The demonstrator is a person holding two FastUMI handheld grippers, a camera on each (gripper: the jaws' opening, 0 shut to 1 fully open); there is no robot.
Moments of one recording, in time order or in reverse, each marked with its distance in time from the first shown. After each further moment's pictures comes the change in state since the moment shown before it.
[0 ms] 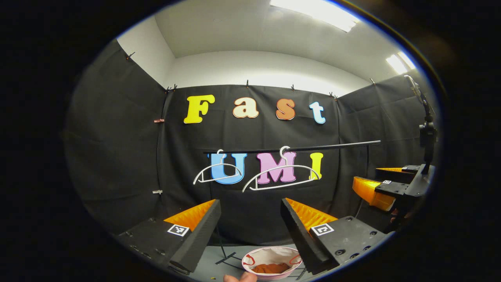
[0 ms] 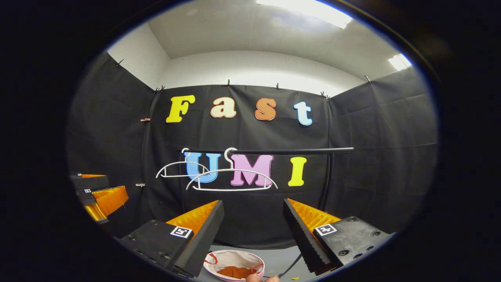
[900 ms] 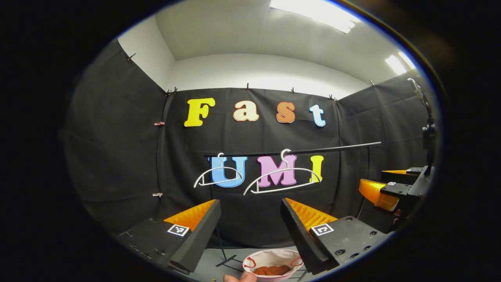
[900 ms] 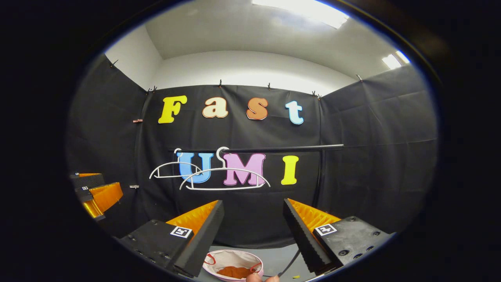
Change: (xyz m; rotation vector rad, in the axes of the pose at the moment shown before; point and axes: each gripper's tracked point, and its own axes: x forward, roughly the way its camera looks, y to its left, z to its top) left arm 0.003 0.006 0.004 0.008 -0.032 -0.002; right arm -0.007 -0.010 -0.004 0.005 0.003 -0.060
